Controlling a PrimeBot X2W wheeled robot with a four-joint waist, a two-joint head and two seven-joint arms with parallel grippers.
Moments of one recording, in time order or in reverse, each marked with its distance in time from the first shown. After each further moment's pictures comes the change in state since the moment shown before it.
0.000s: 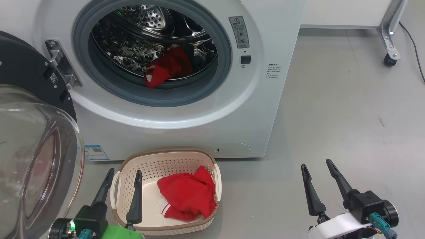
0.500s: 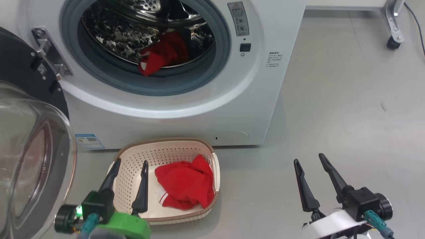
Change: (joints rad) left arm -0.033 0.003 -0.025 0.001 0.006 0.006 0.044; right arm -0.005 0.001 0.030 -0.032 -0.001 -0.004 0.000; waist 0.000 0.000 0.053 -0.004
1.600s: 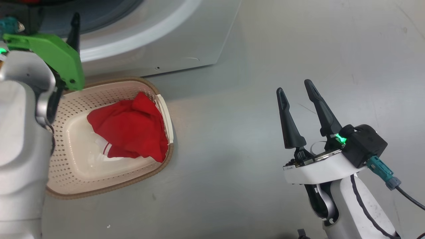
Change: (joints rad) left arm -0.817 0.141 0.060 0.309 -0.030 -0.071 0.483; right arm -0.302 -0.005 0.123 -0.092 0.136 0.015 0.000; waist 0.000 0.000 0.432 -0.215
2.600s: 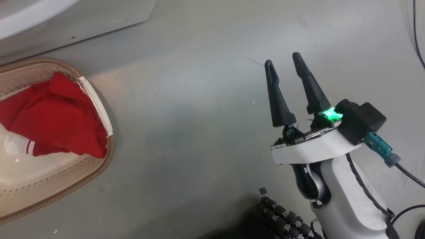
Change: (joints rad) left arm -0.416 0.266 0.038 0.129 0.104 -0.041 0.339; right arm -0.144 0.001 0.092 0.007 0.156 -0.027 0.000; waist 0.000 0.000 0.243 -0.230
